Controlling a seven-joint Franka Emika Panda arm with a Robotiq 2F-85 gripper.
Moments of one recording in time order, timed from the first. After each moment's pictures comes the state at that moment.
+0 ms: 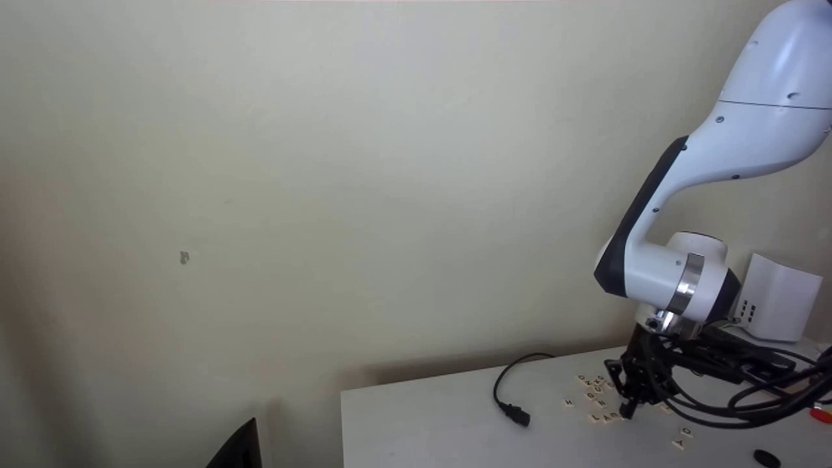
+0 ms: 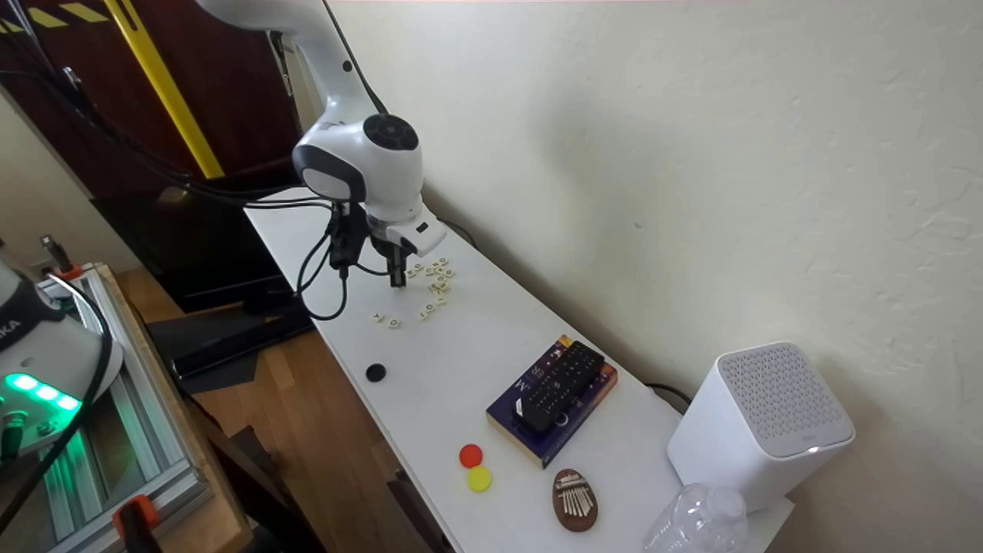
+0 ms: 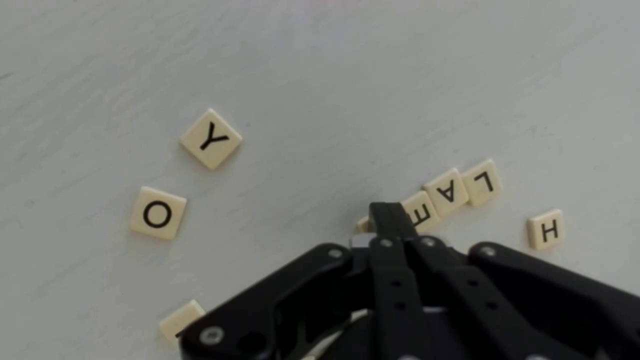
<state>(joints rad) -0.10 0.71 0.00 -2.25 0.92 2.83 -0.40</state>
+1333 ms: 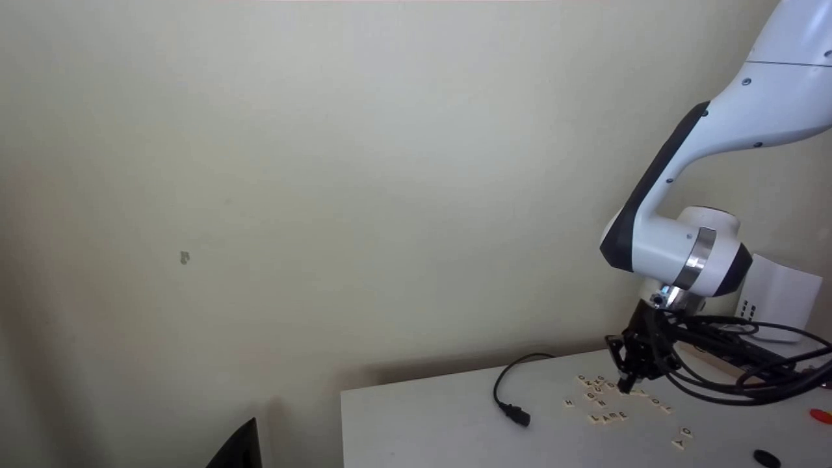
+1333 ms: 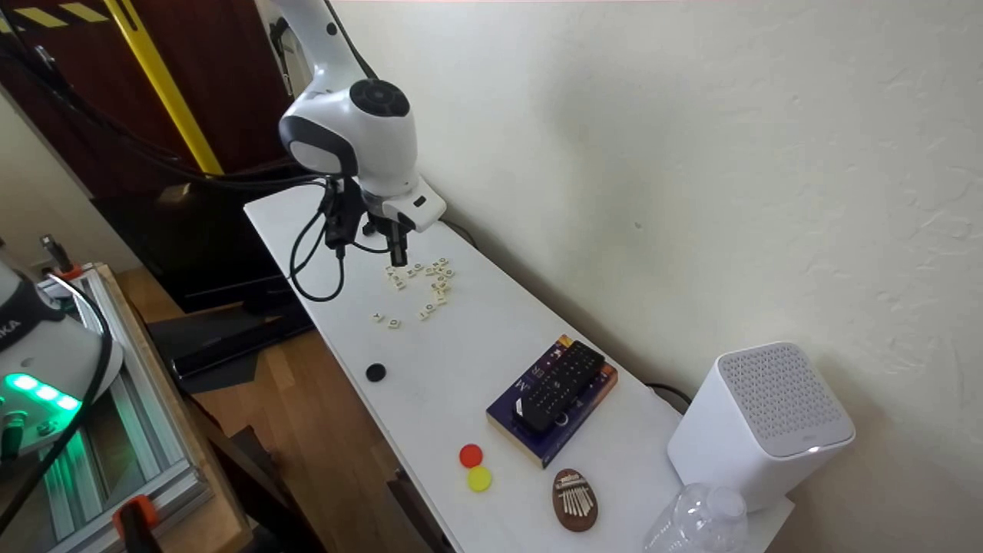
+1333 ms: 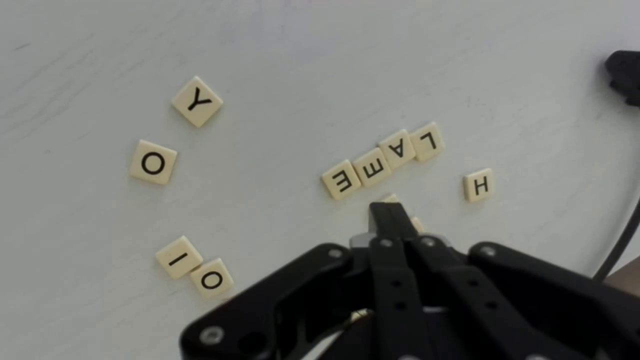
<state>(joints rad) -0.10 0.59 0.00 -2.31 0.93 2.83 -0.41</state>
